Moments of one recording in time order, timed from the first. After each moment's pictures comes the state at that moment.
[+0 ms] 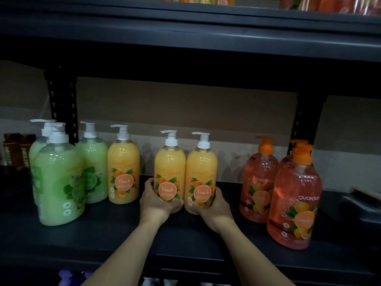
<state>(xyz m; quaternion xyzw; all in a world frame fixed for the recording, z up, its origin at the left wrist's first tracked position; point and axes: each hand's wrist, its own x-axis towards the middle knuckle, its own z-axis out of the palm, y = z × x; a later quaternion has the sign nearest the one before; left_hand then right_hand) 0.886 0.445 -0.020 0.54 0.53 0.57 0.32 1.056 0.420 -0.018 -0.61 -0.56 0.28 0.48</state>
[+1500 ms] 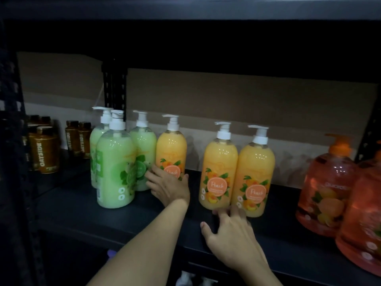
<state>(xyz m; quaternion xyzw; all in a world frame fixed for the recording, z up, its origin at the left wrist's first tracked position) 0.834 0.488 -0.011 0.36 0.73 0.58 0.05 0.962 0.371 -0.023 -0.67 -0.72 0.05 0.20</state>
